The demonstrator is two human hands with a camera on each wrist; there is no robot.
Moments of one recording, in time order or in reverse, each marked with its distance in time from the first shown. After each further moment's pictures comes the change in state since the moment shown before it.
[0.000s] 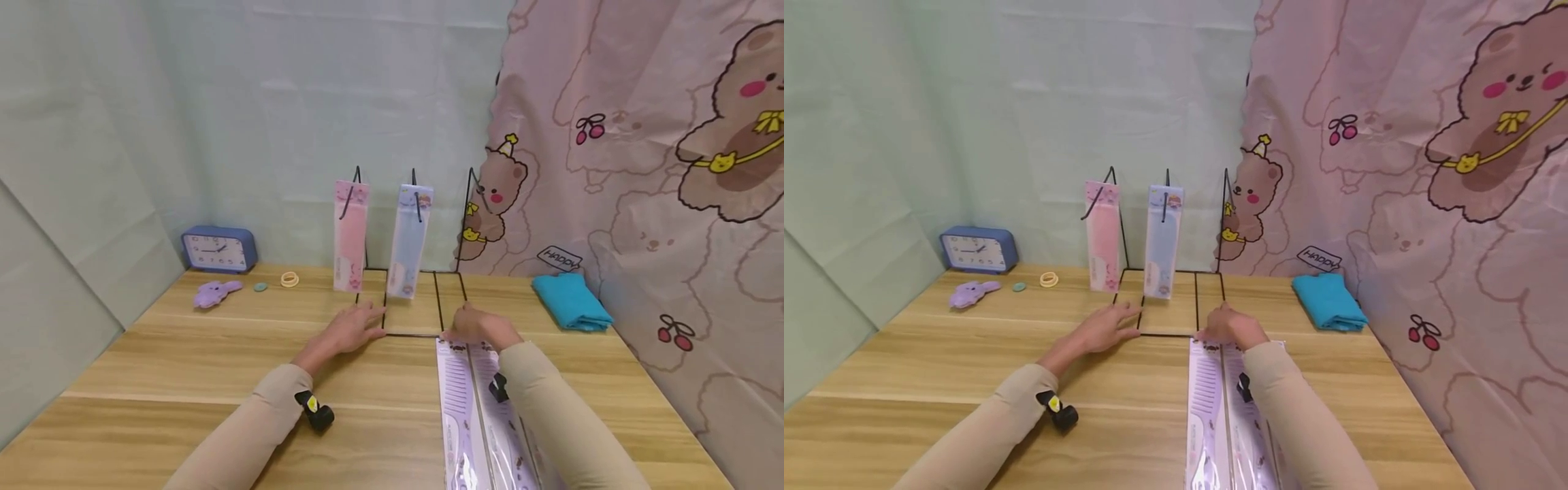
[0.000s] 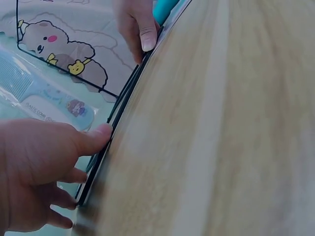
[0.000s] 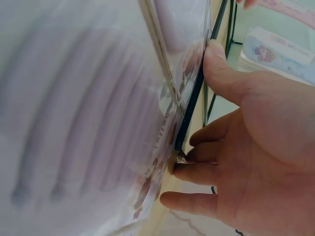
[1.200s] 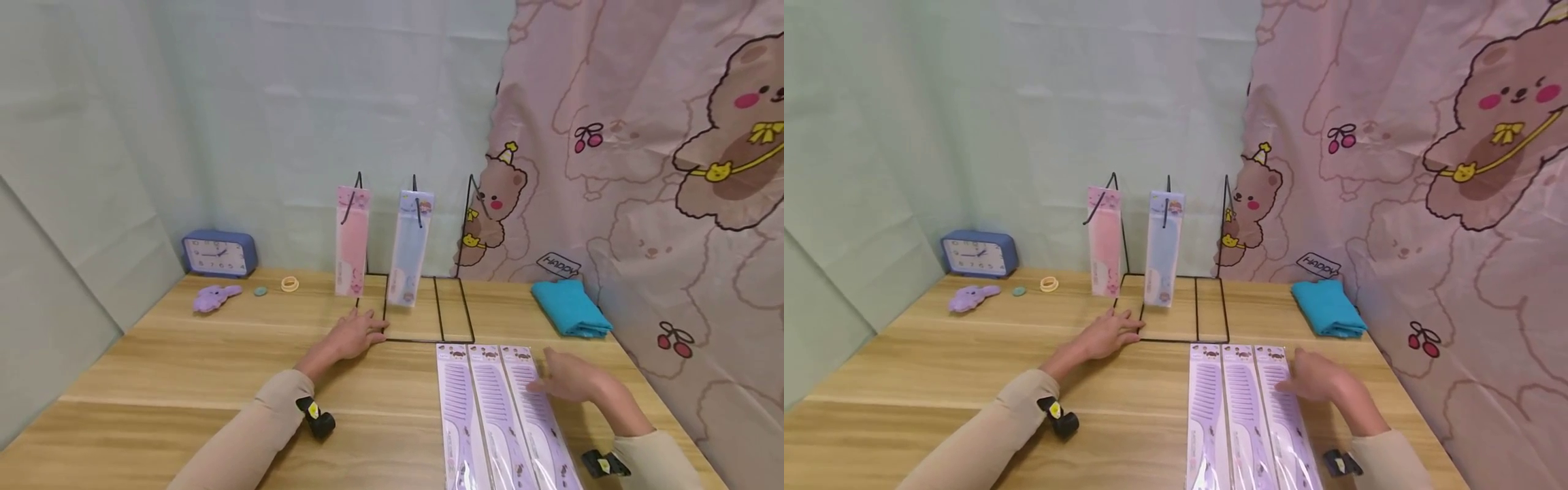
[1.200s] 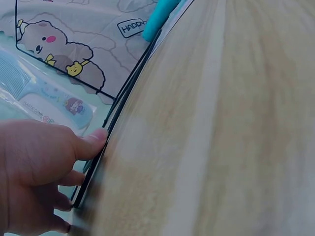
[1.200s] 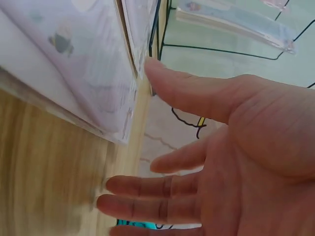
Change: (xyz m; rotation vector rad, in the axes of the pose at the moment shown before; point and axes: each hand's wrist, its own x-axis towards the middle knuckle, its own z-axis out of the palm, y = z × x) left_hand 0.001 0.000 0.005 -0.025 -0.039 -0.061; right_hand -0.139 0.086 0.013 0.095 0.145 0.033
